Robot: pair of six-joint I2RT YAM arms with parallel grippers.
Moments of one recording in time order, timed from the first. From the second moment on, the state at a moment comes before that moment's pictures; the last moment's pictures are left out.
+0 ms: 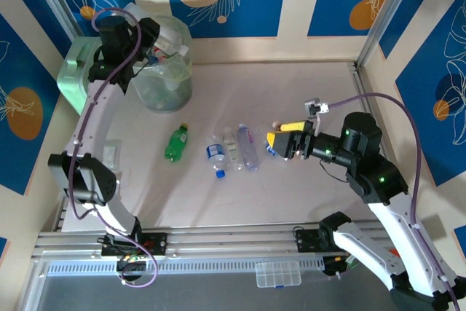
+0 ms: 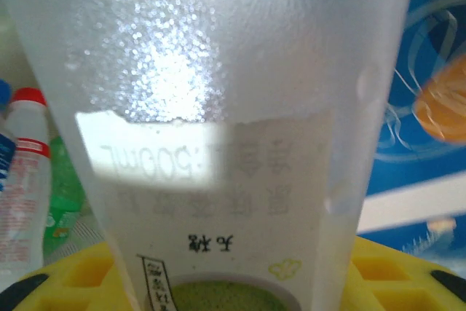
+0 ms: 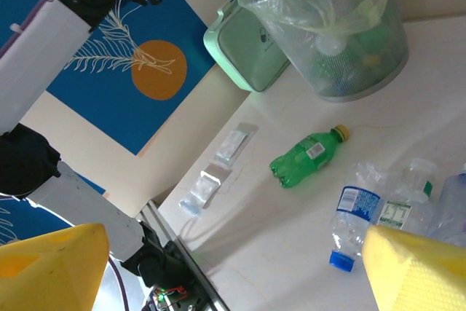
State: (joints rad) left arm -0.09 1.70 1.81 -0.35 0.12 -1.00; right arm 0.43 0.73 1.06 -0.58 -0.57 0.49
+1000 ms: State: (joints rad) left arm -0.01 2.13 2.13 -0.49 0.21 -1.24; right arm 0.42 0.77 1.03 -0.59 -0.51 0.52
